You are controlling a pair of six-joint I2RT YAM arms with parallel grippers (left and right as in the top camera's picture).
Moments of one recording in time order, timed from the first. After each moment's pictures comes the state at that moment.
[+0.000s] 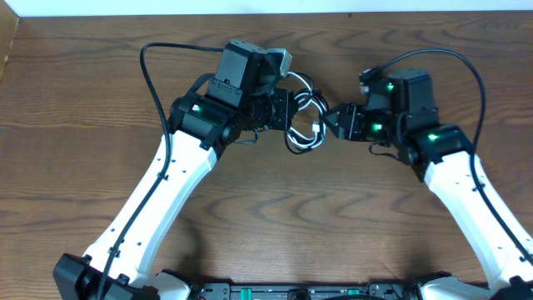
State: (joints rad) left arm -0.47 1.52 1.48 -0.79 0.38 -0.39; right arm 0.29 1.41 1.07 -0.46 -0.49 0.47
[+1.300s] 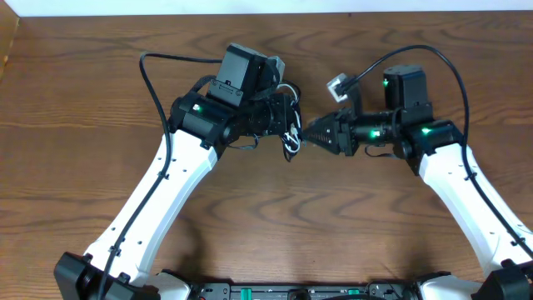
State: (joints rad) left arm -0.47 1.53 1.48 -0.87 0.39 -0.54; right arm 0.28 1.46 1.08 -0.42 -1.01 0.03
